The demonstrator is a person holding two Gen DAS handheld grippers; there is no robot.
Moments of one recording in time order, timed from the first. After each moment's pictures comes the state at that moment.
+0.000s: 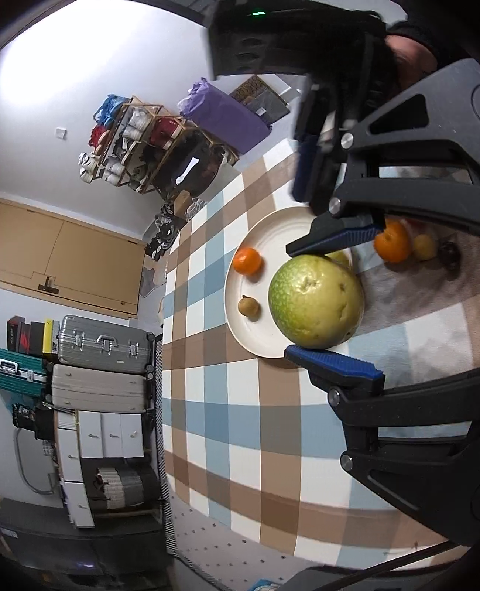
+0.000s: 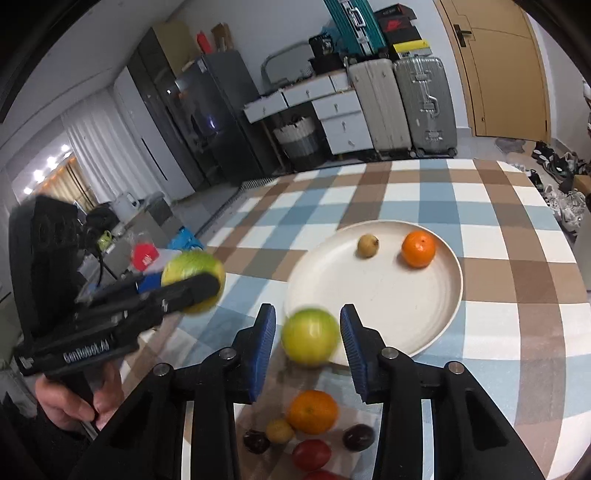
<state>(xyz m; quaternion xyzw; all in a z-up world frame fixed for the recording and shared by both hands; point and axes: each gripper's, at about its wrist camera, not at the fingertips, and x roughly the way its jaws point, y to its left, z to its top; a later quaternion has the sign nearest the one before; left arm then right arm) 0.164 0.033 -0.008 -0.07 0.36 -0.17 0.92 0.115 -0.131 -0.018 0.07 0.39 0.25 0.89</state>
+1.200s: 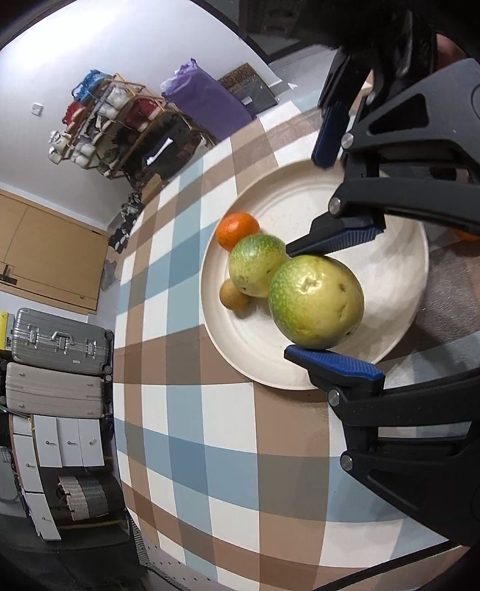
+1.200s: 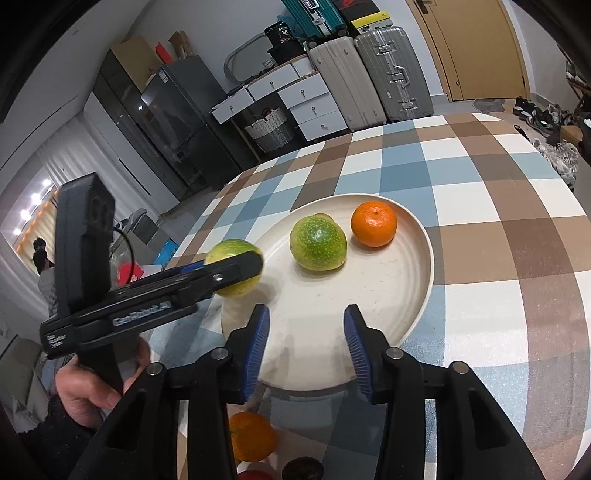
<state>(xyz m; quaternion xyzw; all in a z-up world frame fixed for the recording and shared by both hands) 0.280 -0.010 -0.089 -0.07 0.44 -0.17 0.88 0.158 -0.168 -0.064 0.14 0.41 0.21 0.87</state>
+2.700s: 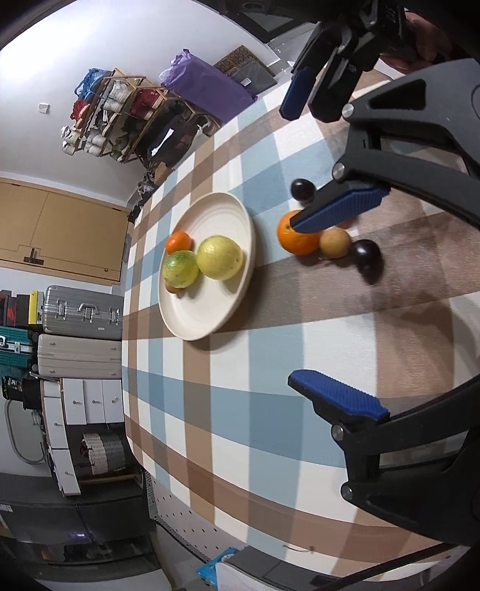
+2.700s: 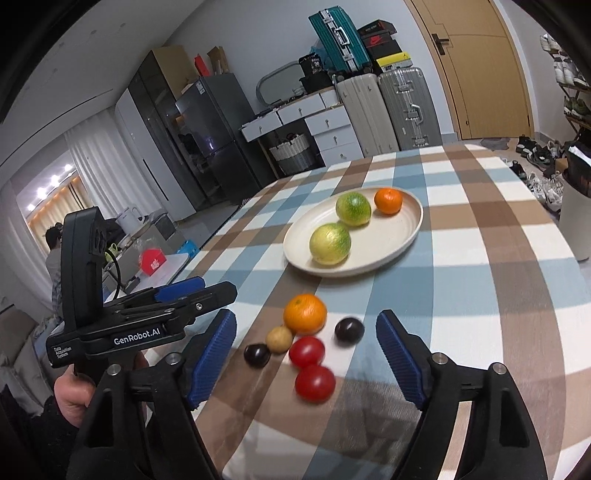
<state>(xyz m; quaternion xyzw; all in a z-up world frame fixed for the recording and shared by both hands) 0.068 0.013 -0.067 -0.04 0.38 -0.09 0.92 0.005 -0.169 -0.047 0.11 0.35 0.23 0.90</state>
